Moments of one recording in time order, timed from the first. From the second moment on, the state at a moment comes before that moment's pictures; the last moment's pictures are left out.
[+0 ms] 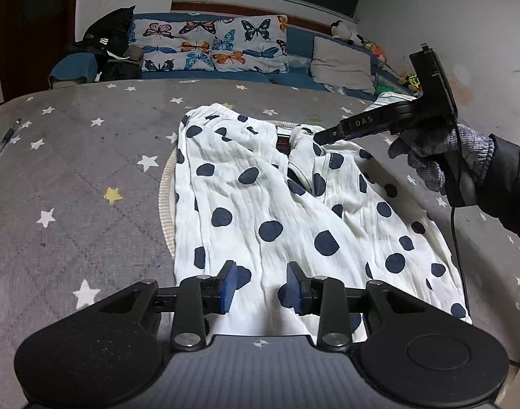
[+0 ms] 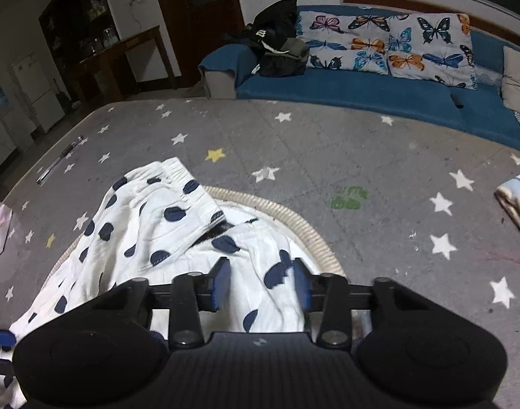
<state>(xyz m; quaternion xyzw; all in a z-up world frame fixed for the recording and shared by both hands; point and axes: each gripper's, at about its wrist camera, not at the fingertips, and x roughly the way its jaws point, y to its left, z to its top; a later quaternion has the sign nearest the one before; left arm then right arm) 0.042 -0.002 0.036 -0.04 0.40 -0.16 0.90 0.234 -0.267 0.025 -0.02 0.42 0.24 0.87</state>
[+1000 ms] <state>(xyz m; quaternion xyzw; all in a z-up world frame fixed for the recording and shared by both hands) 0.044 -0.012 0.024 -0.03 0.42 -0.17 0.89 0.204 -0.324 0.045 -0.04 0.39 0.12 0.91</state>
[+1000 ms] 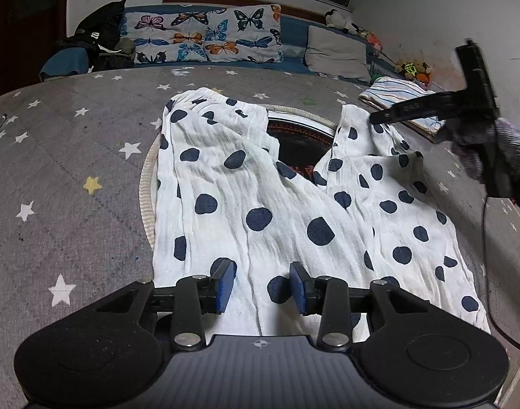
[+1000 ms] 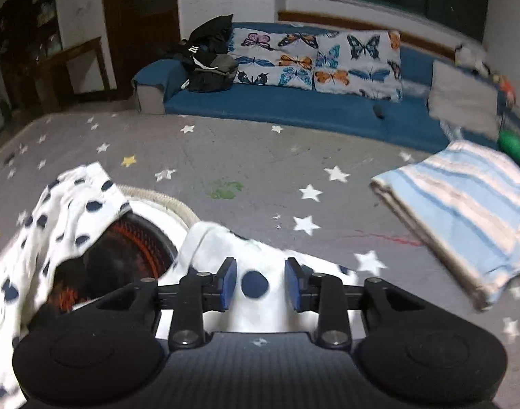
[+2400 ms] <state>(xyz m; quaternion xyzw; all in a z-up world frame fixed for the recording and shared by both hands) 0.115 -0.032 0.059 -0.02 0.37 -0.19 0.91 0.249 -0.336 0.022 -0.09 0.37 0.04 0.92</state>
